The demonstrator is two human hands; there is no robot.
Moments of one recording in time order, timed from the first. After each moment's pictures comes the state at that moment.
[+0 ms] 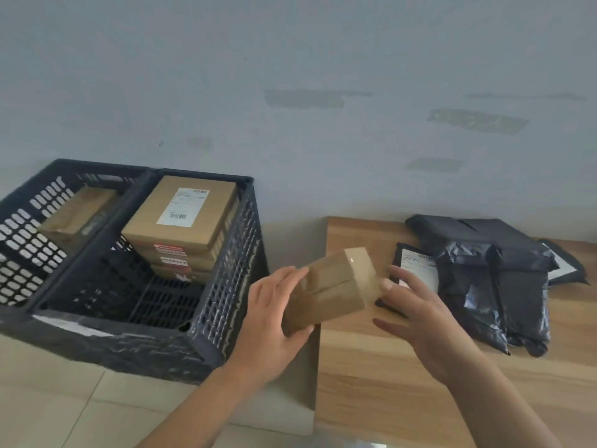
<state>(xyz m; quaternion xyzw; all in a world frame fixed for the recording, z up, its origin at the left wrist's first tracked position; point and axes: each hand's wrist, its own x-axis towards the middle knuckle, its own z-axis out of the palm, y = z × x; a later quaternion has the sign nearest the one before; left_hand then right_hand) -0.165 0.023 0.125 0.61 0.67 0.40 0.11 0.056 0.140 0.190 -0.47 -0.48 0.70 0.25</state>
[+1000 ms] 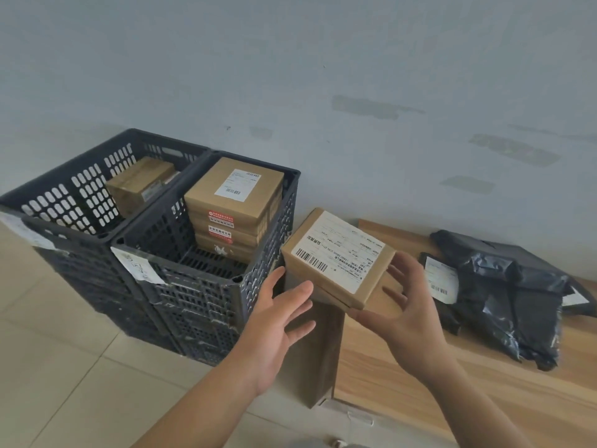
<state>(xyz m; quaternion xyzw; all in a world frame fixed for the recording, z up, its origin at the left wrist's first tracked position) -0.163 -0.095 0.160 0.11 0.48 0.69 0.53 0.011 0.028 0.182 -0.35 -0.76 0.45 0.33</state>
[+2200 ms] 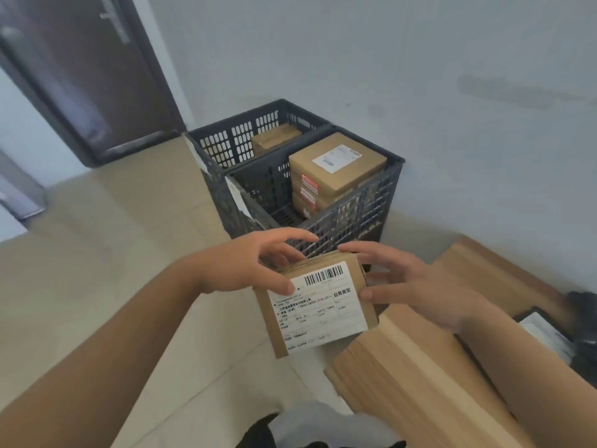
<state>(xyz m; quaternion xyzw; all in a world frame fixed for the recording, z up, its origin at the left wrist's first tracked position) -0.114 -0.105 0.237 0.31 0.78 0.37 0.39 0.009 0.163 0.199 0.04 -0.76 0.63 -0.16</state>
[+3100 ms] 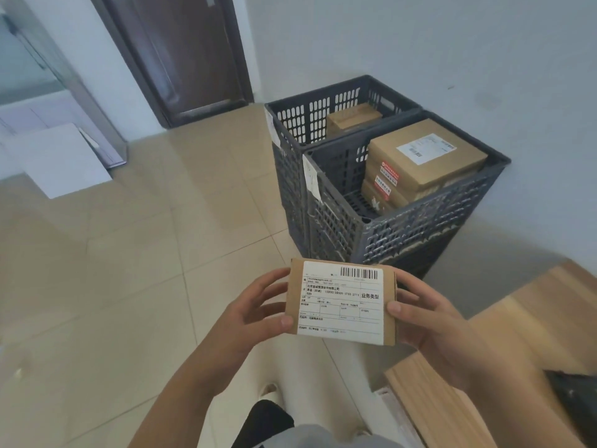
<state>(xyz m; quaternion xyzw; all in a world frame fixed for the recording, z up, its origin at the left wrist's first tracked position) -0.027 -0.244 0.157 0.05 0.71 0.66 0.23 -0.007 0.060 0.139 -0.04 -0.59 0.79 -0.16</state>
